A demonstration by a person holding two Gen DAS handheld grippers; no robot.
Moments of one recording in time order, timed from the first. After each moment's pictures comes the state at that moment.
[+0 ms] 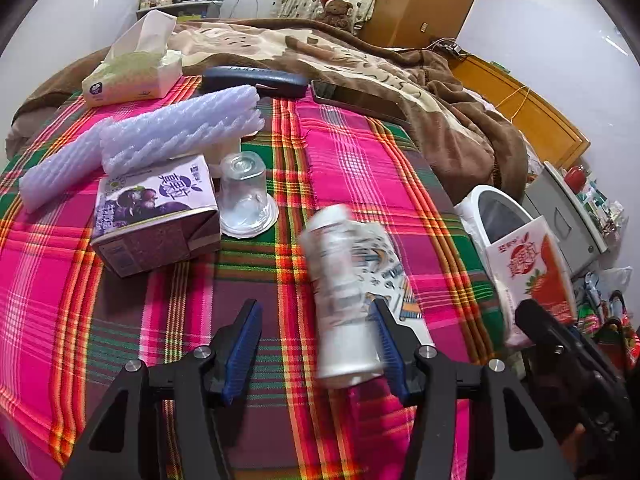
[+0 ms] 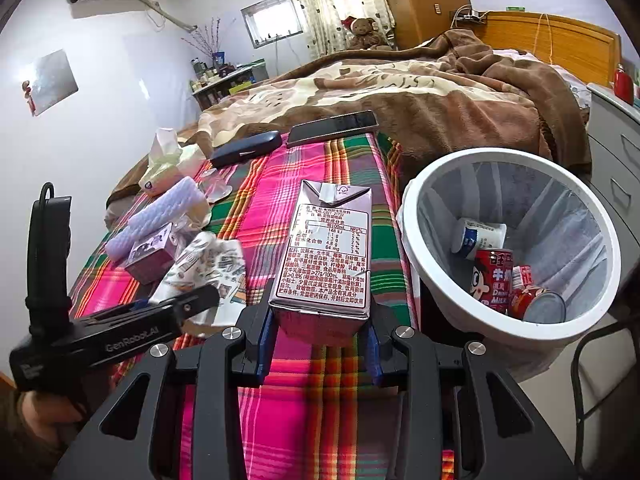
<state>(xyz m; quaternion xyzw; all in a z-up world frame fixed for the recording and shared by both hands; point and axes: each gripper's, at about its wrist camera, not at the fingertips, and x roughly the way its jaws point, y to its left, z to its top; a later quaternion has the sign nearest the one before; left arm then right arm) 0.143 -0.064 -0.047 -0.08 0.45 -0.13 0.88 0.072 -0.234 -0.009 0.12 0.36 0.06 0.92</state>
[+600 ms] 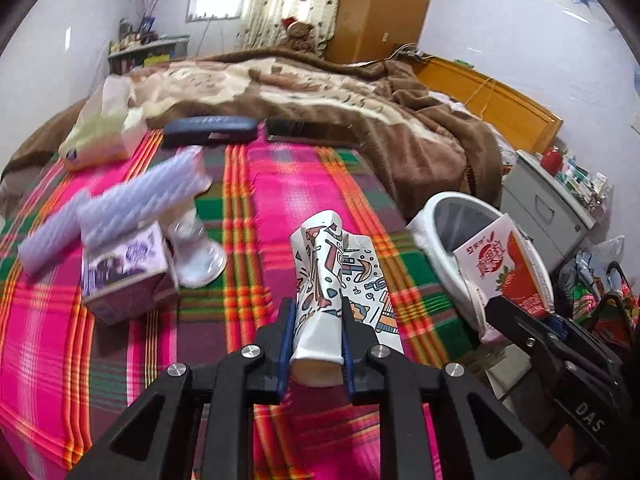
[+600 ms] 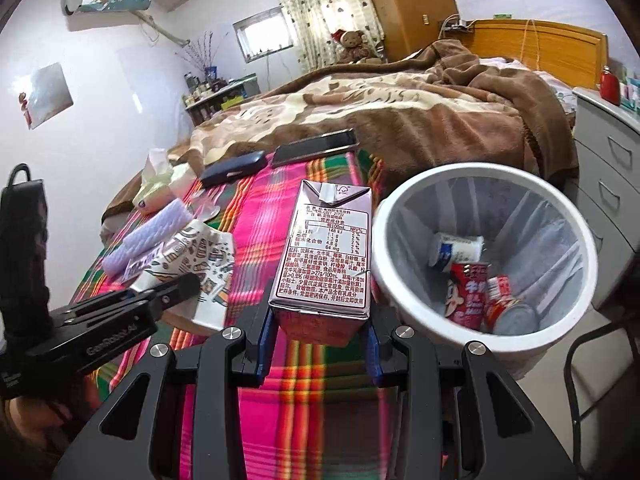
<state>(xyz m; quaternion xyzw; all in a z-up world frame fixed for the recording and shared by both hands) 0.129 -0.106 -0.005 -0.02 0.40 -0.17 0.90 0.064 -0.257 0.004 0.13 0.34 0.04 0.93</state>
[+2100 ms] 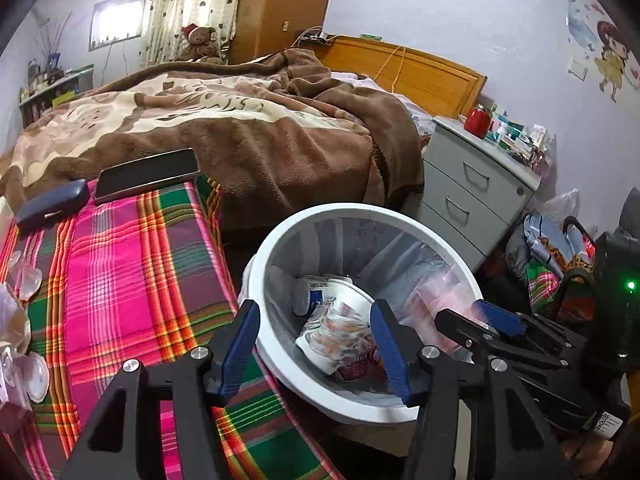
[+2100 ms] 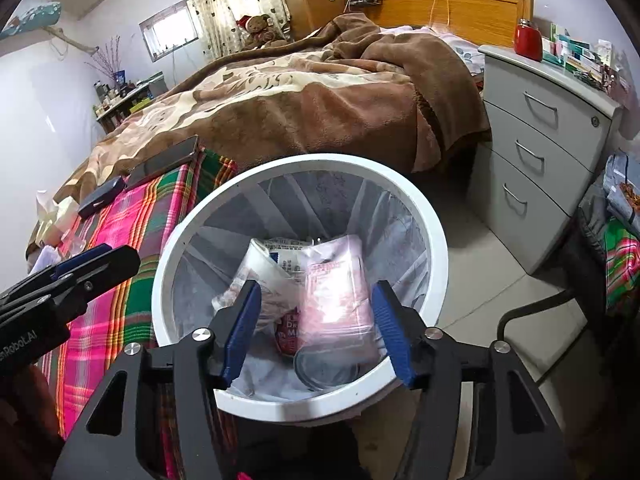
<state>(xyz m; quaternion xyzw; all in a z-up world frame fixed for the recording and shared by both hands) 0.169 -0.263 0.004 0.03 0.39 -0.30 0.87 0.072 -0.374 -0.010 0.15 0.39 -0.10 0.90</state>
